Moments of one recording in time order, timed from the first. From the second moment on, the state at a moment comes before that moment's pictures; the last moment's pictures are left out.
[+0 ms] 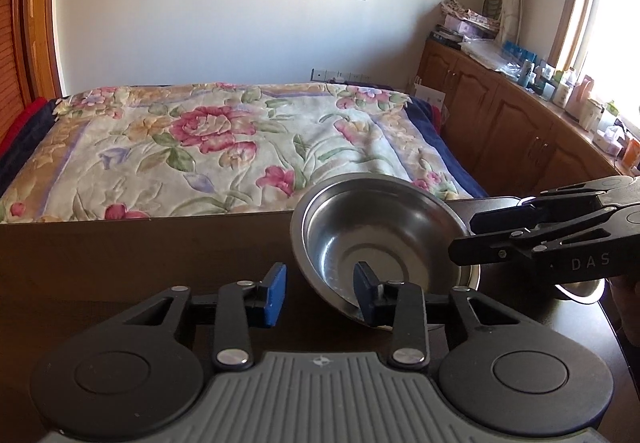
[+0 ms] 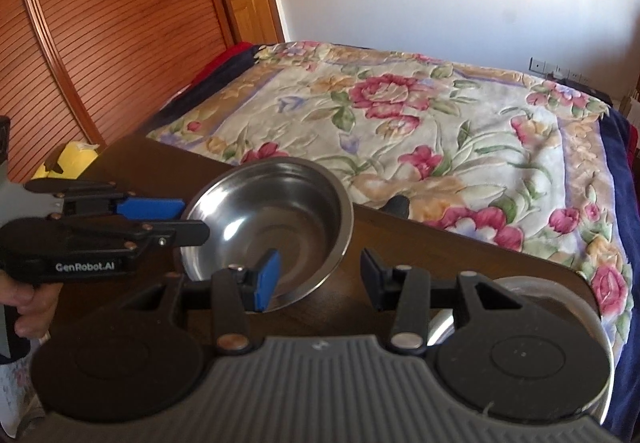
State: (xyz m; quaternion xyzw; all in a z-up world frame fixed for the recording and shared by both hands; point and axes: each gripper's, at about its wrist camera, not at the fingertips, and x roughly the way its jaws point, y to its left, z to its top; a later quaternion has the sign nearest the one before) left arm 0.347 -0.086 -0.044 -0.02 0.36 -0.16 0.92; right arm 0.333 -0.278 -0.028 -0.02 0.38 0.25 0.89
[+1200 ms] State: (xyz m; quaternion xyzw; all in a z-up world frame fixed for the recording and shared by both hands) left arm 0.296 -0.094 0.014 -0.01 0.31 -0.19 0.93; right arm 0.299 -0.299 0.015 0.00 0.35 0.24 0.91
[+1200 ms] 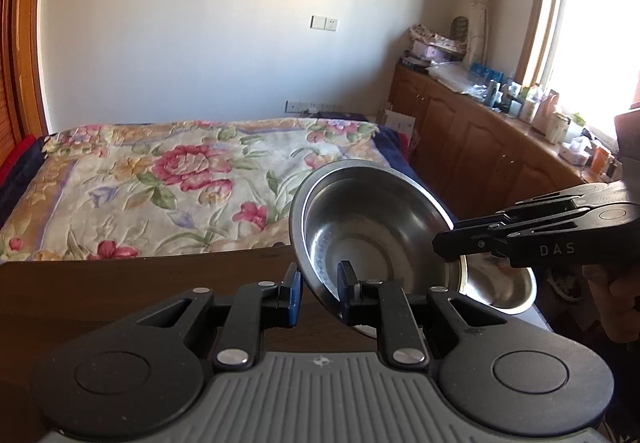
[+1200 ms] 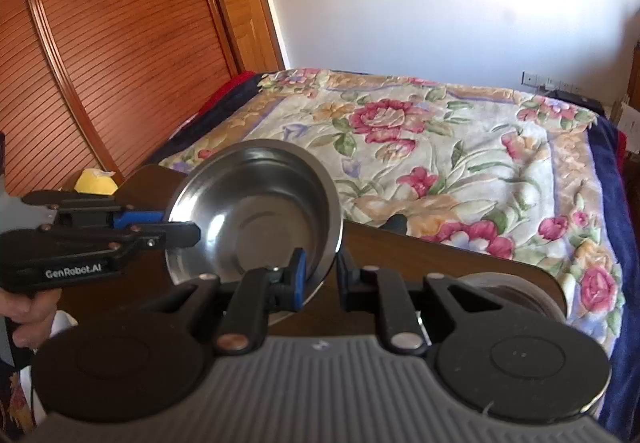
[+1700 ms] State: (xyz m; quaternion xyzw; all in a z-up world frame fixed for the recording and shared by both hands) left arm 0.233 -0.091 0.029 -0.01 0.29 -0.22 0.93; right arm 0.235 -0.303 0.028 0.00 0.32 0.22 0.92
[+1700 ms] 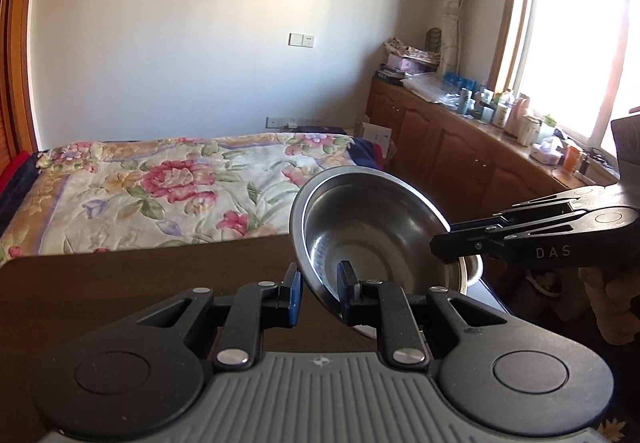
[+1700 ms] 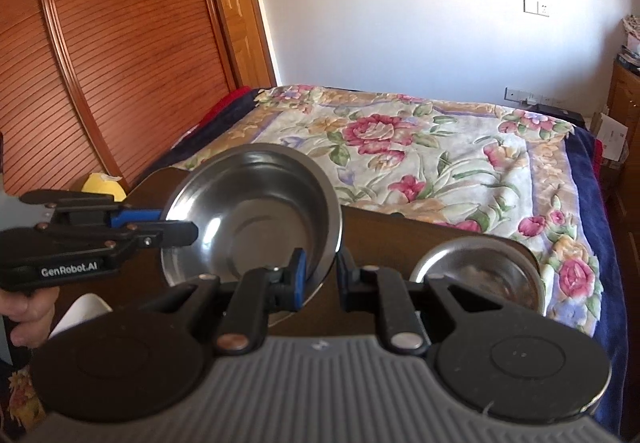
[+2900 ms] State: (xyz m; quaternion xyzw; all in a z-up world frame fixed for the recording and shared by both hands) left arm 0.119 -0.076 -0.011 0.01 0.28 -0.25 0.93; right arm 0.127 -0.287 -0.016 0.00 0.32 0.20 0.93
